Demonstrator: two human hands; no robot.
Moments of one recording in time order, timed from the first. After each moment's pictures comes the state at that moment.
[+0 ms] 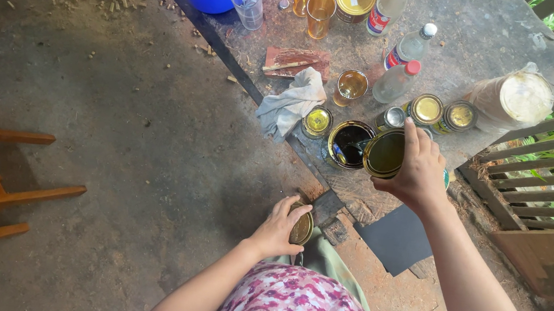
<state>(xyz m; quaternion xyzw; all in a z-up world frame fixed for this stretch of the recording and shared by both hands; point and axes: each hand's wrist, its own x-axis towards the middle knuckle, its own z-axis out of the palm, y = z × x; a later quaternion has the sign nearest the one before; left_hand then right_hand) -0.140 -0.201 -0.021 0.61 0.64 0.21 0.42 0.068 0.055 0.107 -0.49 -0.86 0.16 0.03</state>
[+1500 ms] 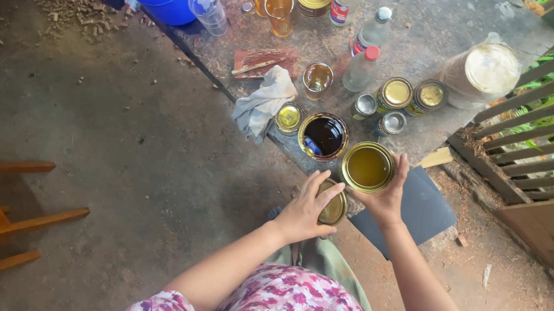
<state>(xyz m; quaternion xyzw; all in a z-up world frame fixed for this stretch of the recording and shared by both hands) -0.077 -0.116 0.020 0.71 0.56 0.26 0.33 0.135 -0.009 -0.069 -0.41 -0.68 0.41 0.45</state>
